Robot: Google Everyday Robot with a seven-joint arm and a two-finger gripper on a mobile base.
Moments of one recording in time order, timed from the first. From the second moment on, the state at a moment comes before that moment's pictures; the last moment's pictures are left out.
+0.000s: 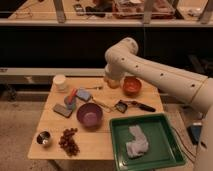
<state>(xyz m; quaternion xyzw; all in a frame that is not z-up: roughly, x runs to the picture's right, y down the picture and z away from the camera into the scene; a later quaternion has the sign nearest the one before) 0.042 -0.053 0.761 -0.10 -0.14 -0.52 0.84</state>
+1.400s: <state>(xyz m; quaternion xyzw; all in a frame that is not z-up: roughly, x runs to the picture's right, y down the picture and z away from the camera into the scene) 0.122 -0.097 0.886 -0.08 -0.13 -0.43 0.89</state>
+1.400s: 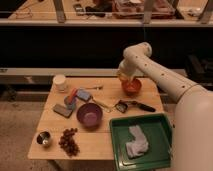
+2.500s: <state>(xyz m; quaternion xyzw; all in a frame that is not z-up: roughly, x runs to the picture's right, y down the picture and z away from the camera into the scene) 0.156 -0.100 0.888 -0.07 -0.15 -0.37 0.91</state>
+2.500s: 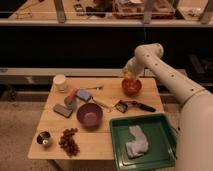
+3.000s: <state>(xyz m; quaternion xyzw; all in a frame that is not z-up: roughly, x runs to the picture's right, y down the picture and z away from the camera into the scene) 0.169 -0.087 0.906 -0.10 -0.15 -0.35 0.92</state>
